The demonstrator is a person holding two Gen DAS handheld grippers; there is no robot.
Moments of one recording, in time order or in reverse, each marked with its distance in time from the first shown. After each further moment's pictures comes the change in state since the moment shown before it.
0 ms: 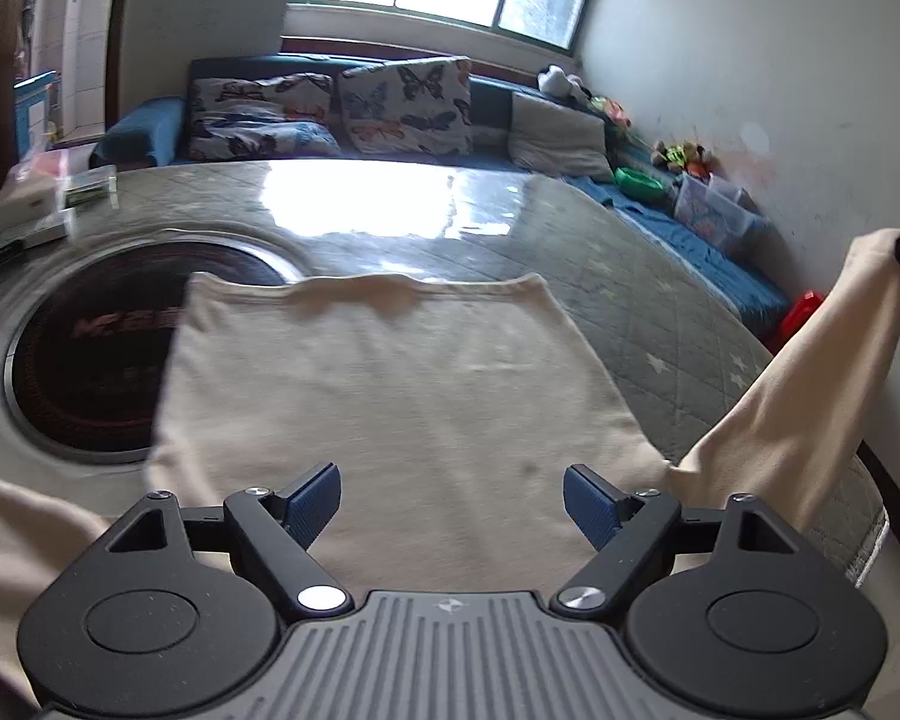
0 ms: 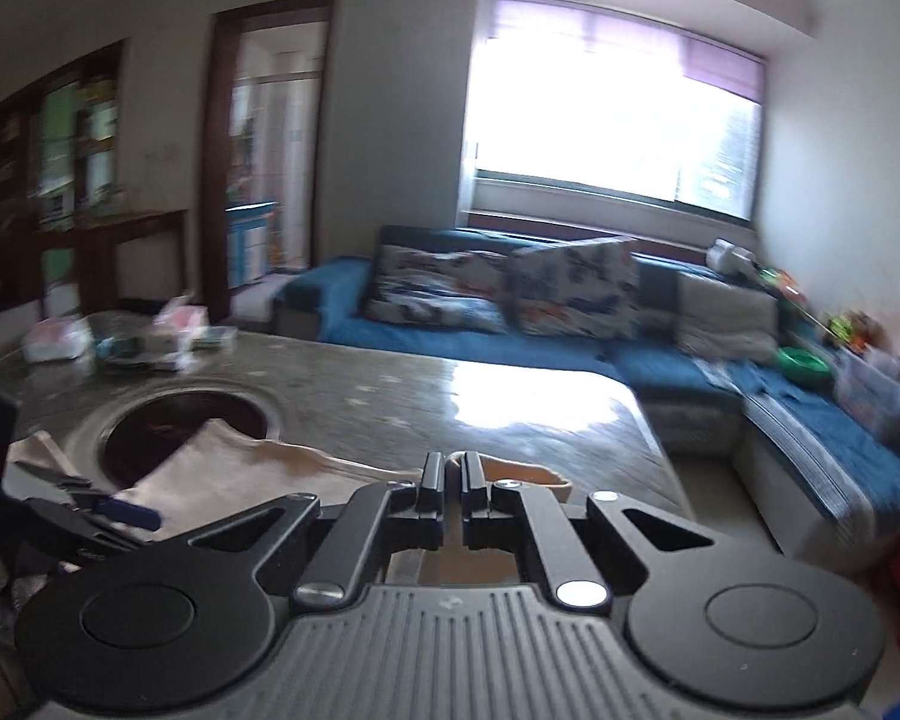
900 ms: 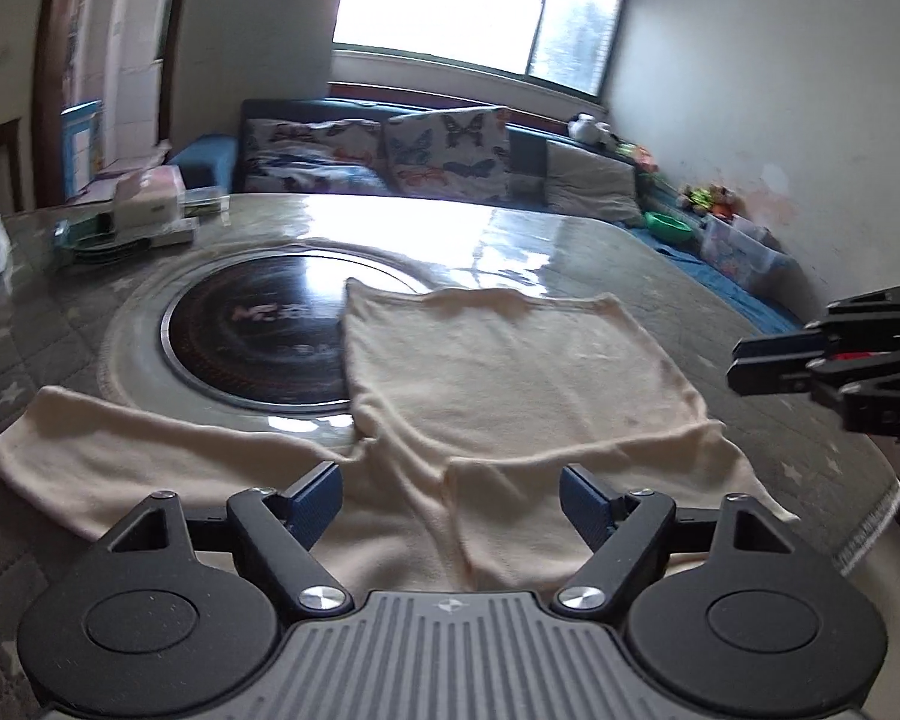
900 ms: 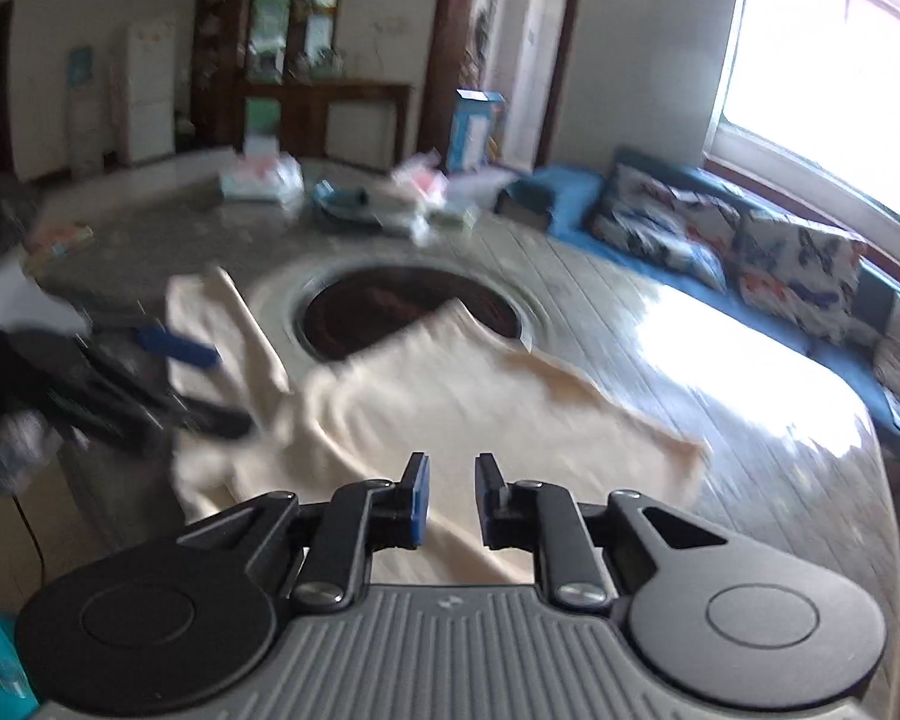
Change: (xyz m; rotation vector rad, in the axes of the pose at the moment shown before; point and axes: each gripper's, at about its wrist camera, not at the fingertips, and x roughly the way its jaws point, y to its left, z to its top) left arm -0.068 0.047 -0.042 0.040 -0.081 0.020; right arm 0.062 0.096 -0.030 -0.248 0.235 0.335
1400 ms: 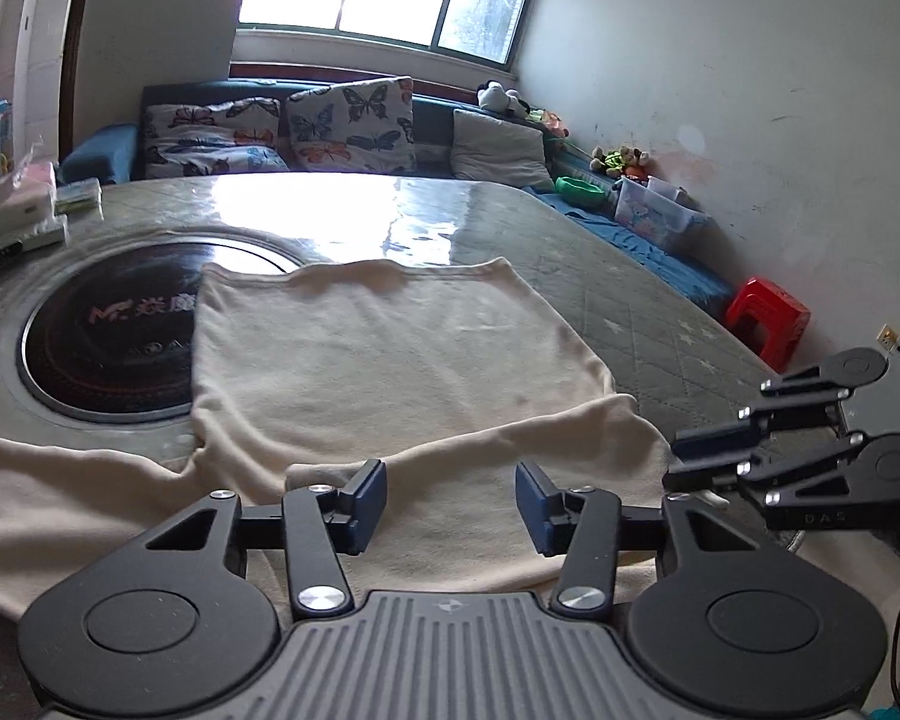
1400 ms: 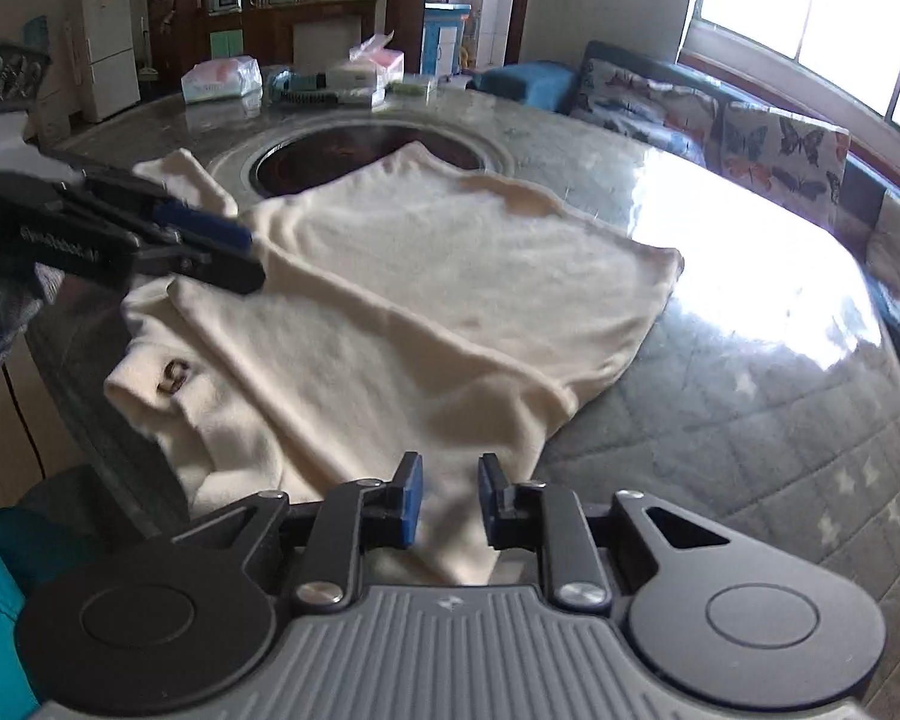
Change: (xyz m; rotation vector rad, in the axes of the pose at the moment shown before) left arm 0.042 -0.028 0.005 0.027 0.055 -0.167; right arm 0.012 -0.023 -0.067 0.063 0.131 -0.012
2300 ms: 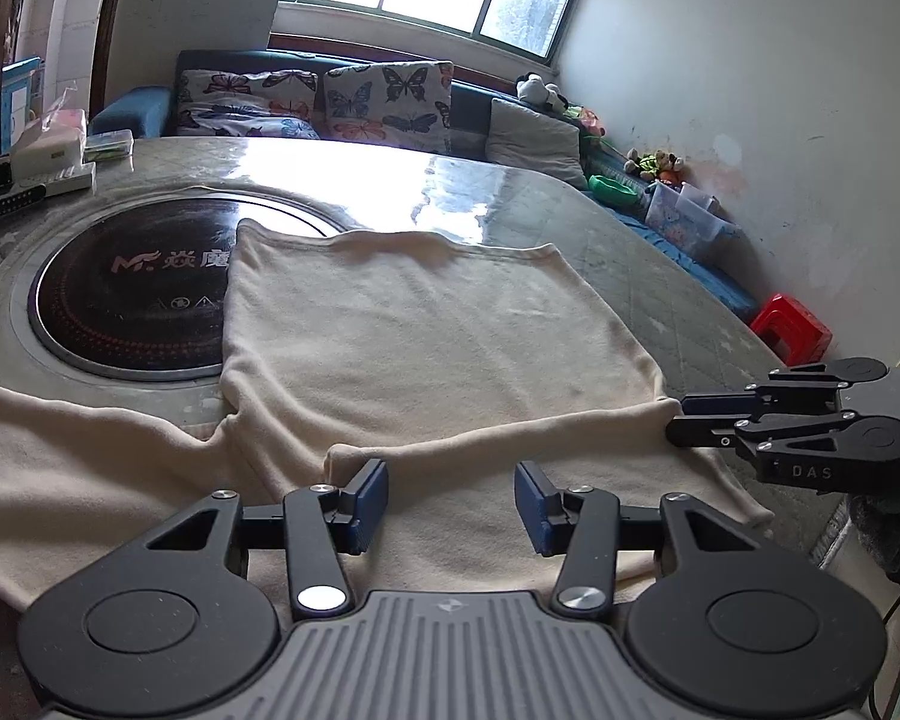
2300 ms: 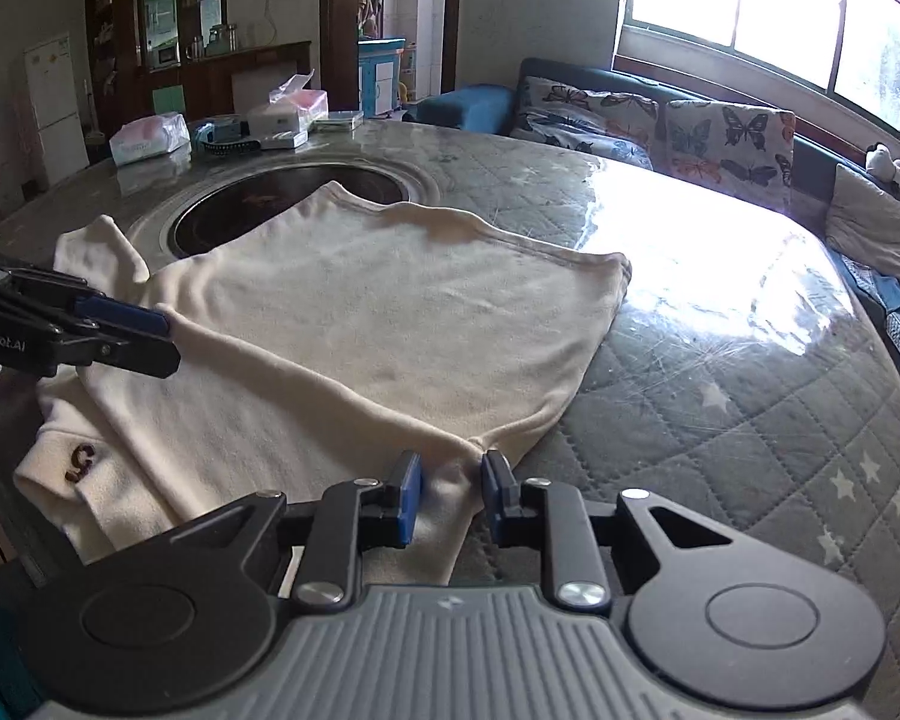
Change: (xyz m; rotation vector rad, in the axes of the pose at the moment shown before) left arm 0.014 0.023 -0.006 -0.086 0.018 0.049; right arm 0.032 -0.026 0.007 0.138 -0.061 -0.051
